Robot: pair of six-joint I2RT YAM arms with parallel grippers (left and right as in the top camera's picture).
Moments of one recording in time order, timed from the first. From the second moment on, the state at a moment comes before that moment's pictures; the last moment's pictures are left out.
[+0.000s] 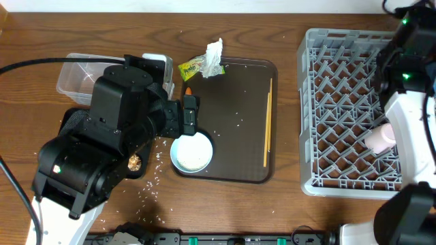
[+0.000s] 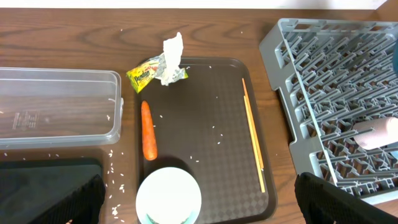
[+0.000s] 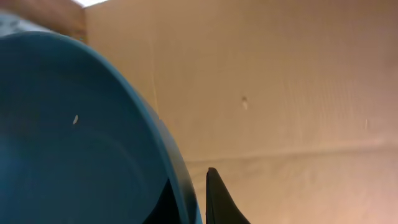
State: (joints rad) left arm -0.45 1.17 1.63 -1.18 -0.01 -0.32; right arm -0.13 1.63 1.36 0.04 0.96 -1.13
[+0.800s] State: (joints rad) left arm -0.45 1.17 1.63 -1.23 -0.01 -0.32; right arm -0.24 1.75 1.36 0.06 0.84 -1.35
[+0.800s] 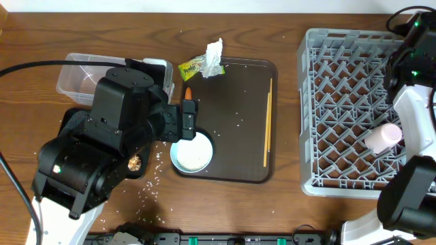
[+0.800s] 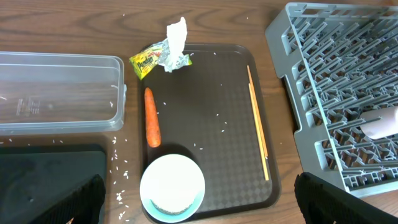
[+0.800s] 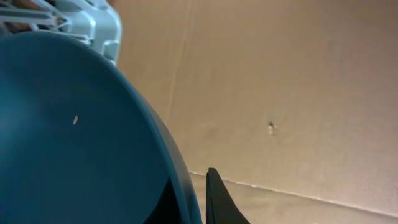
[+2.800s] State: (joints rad) left arm -0.45 0.98 1.75 -1.42 -0.33 -0.31; right arm 0.40 1.61 1.37 -0.84 -0.01 0.20
